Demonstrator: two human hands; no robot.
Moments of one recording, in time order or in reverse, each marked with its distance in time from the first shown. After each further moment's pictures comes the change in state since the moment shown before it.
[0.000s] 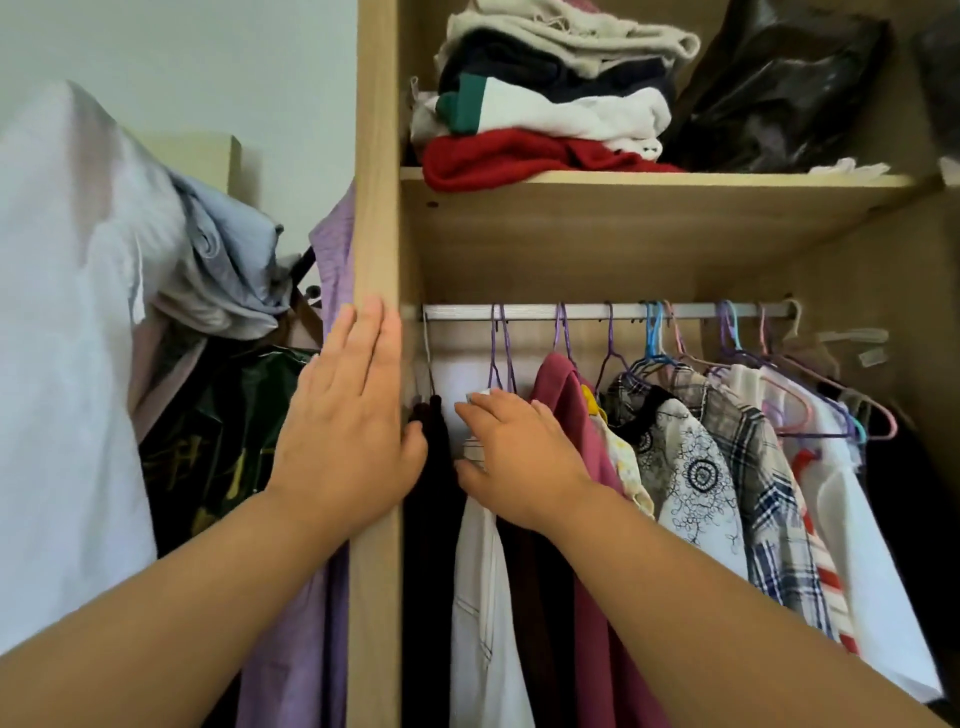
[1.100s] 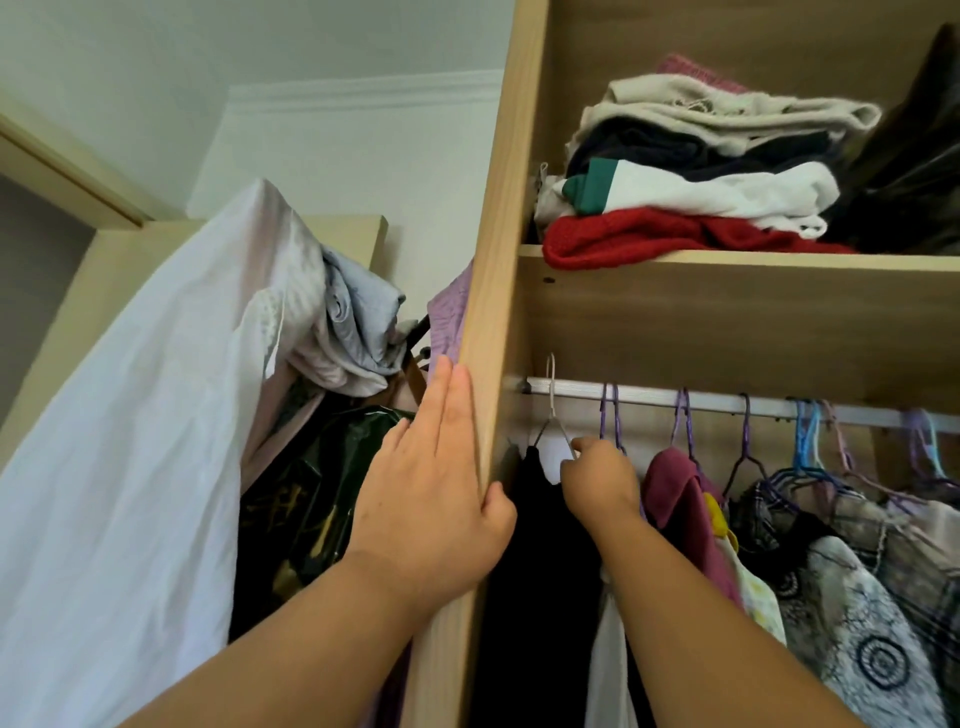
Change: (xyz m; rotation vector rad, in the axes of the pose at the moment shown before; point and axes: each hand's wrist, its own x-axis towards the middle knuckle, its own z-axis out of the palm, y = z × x) left_hand 0.010 0.001 0.005 -0.052 0.054 -0.207; right_hand 0.114 0.033 0.040 0.442 0.051 0.509
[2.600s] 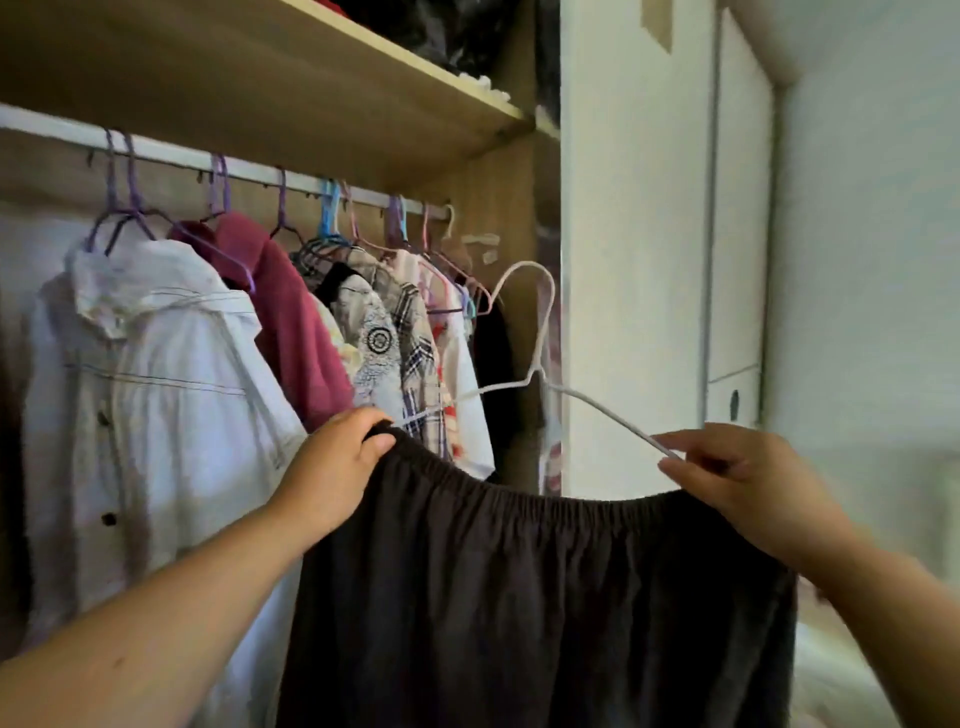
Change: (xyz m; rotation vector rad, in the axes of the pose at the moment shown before) left_hand -0.140 0.214 0.101 -1.006 -0.660 0.184; right_hand -0.397 0.154 -0.322 -0.518 0.210 0.342
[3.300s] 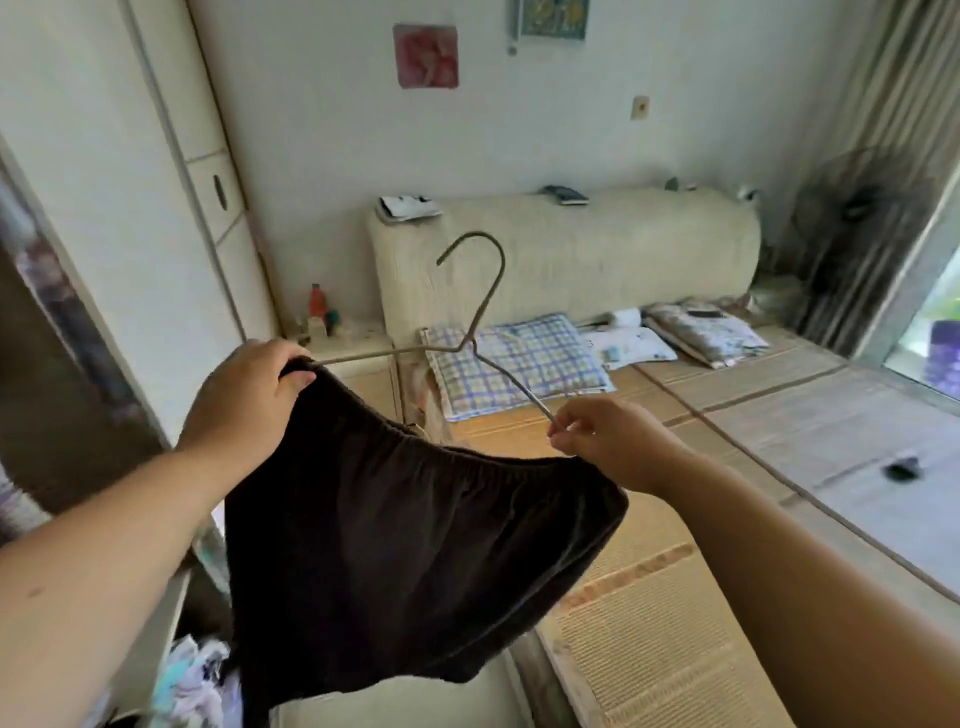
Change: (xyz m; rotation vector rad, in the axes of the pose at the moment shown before) left_hand -0.190 0.129 0.075 -0.551 -0.531 0.575; right_hand -0.379 -0.156 -0.044 -0.424 0.044 1.122
